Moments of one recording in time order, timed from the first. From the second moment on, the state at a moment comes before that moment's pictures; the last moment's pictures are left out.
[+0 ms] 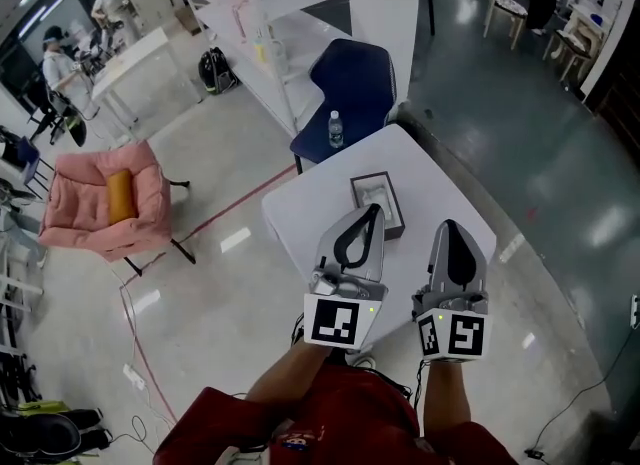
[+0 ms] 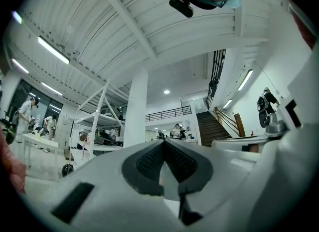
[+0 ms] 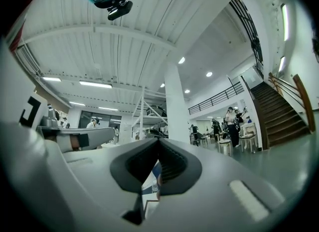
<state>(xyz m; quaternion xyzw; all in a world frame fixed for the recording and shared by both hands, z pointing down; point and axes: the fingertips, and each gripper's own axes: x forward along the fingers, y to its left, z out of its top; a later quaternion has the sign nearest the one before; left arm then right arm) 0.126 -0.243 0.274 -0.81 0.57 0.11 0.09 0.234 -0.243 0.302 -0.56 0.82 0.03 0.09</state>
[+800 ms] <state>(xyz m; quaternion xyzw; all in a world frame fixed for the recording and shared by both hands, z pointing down) 0.058 -0.394 0.316 -0.83 0.55 0.09 0.06 0.149 -0.397 0.341 -0.56 0.83 0.01 0.05</state>
